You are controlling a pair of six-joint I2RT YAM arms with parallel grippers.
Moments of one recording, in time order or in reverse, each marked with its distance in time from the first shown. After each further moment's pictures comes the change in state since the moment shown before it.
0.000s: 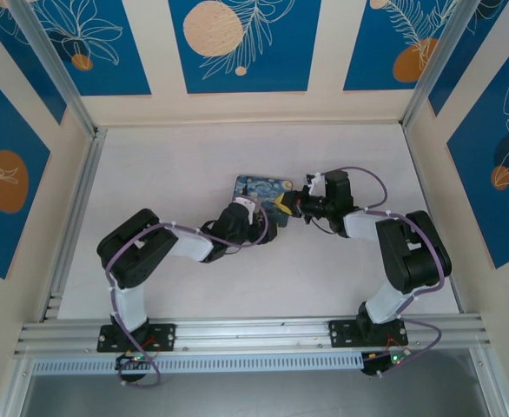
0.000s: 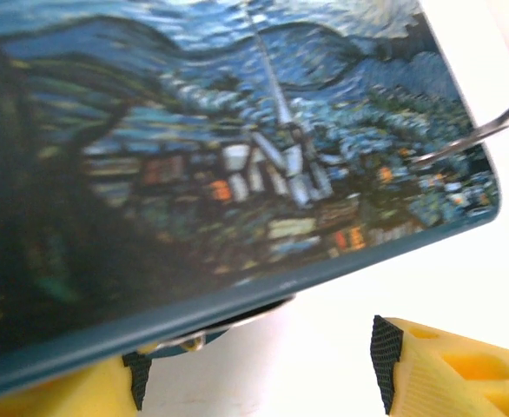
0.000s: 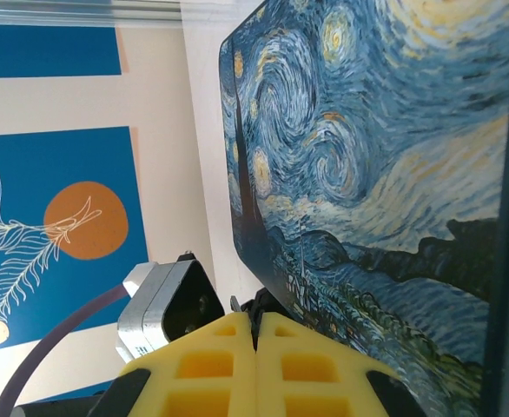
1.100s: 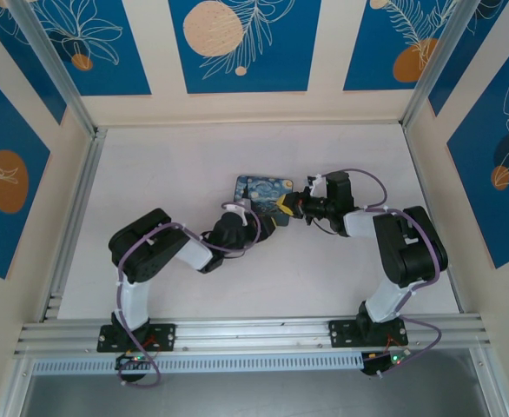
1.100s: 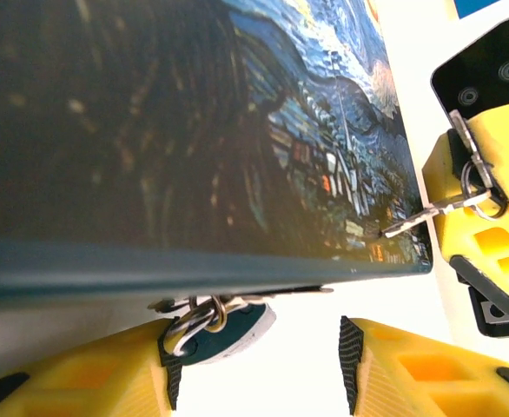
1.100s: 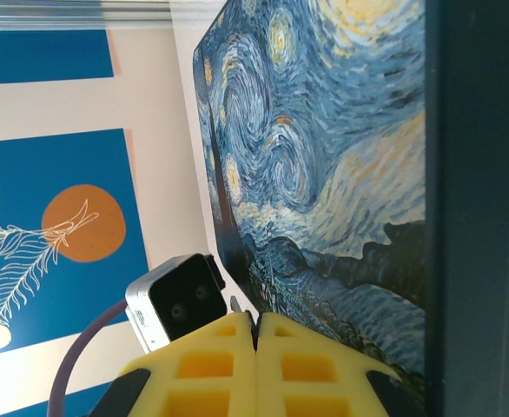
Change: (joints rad) left arm -0.014 0.076 -0.104 0.372 -0.024 -0.383; right arm -0.024 0.047 0.000 0.020 -0.027 0.000
